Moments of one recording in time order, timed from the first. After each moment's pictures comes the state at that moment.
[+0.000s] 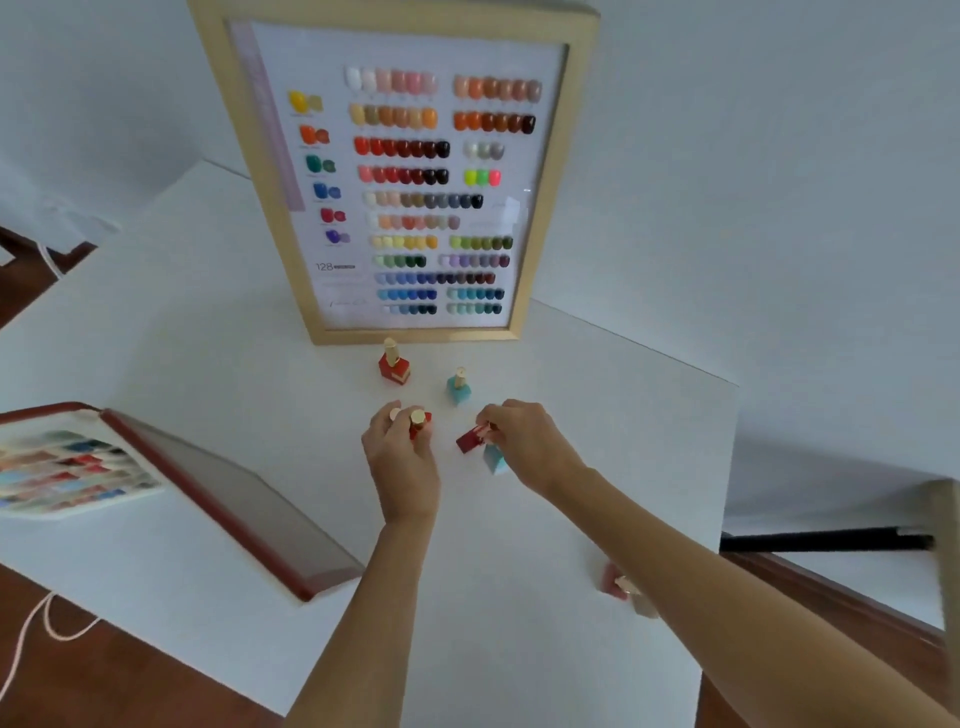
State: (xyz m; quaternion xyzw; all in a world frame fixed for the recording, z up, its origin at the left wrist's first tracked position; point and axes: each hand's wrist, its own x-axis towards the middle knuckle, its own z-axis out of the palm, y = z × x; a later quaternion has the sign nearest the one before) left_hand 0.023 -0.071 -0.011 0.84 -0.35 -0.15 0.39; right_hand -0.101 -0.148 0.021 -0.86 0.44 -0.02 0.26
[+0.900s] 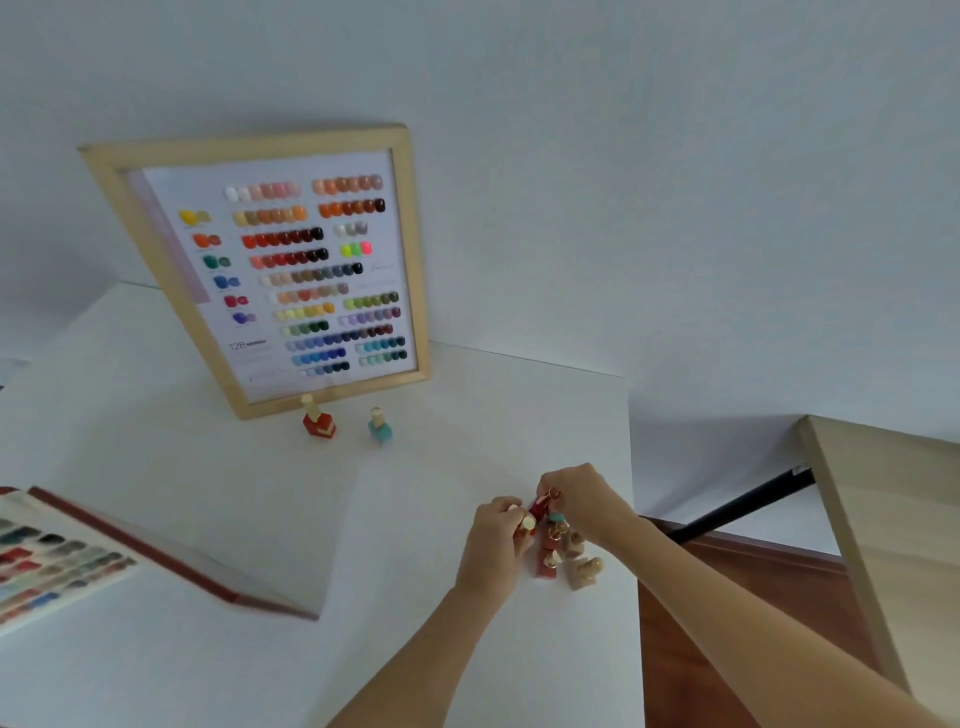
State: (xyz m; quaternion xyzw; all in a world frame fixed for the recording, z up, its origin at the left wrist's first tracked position) left_hand -0.130 -0.033 -0.012 0.63 -0.65 -0.33 0.25; right_hand -0.267 -0.102 0.032 -0.76 0.60 0.07 0.24
